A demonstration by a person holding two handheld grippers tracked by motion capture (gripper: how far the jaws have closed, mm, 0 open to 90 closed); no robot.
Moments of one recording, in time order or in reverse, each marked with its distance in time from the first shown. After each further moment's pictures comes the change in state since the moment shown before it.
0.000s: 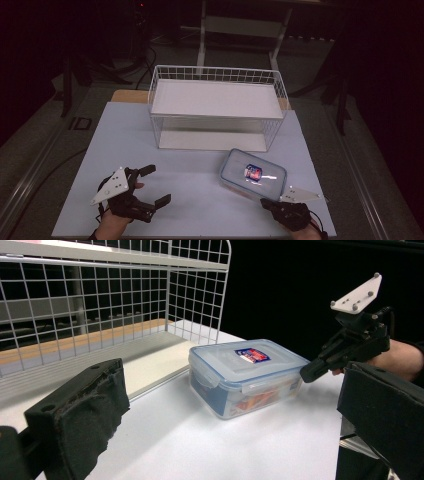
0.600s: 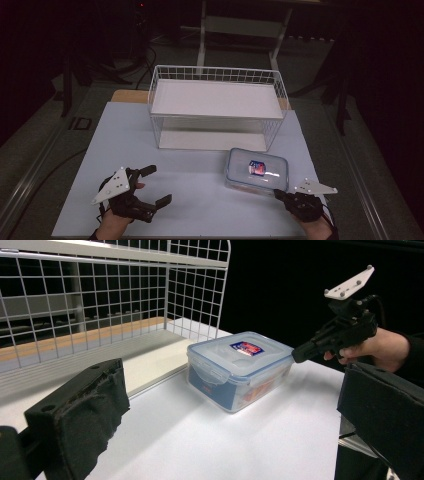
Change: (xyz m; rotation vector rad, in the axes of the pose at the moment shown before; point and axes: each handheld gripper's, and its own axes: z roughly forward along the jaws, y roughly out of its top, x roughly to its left) left arm 0.000 -0.001 0.002 0.006 -0.003 -0.002; right arm -0.032 0.001 -0.014 -0.034 -0.096 0.071
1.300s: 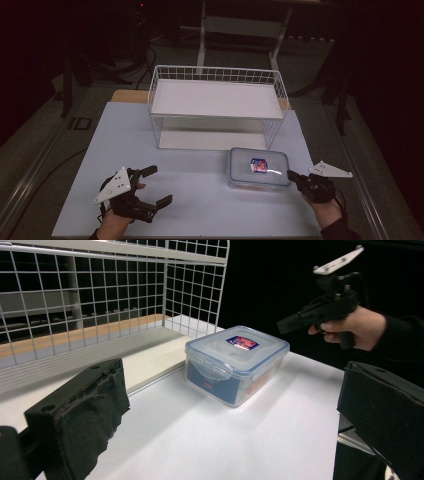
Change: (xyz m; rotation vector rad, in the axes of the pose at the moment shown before) left arm 0.001 -0.002 0.001 0.011 -0.005 -0.002; right arm -0.044 0.025 -0.007 -0.070 -0.100 0.019
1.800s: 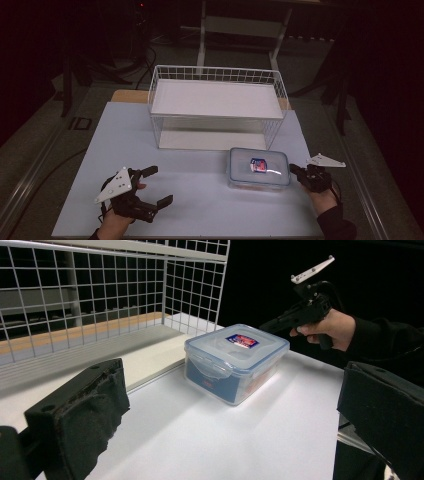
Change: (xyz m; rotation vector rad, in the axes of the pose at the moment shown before) left arm 0.000 -0.001 0.002 0.005 -0.002 -0.006; right arm -0.030 -0.003 0.032 0.047 -0.079 0.038
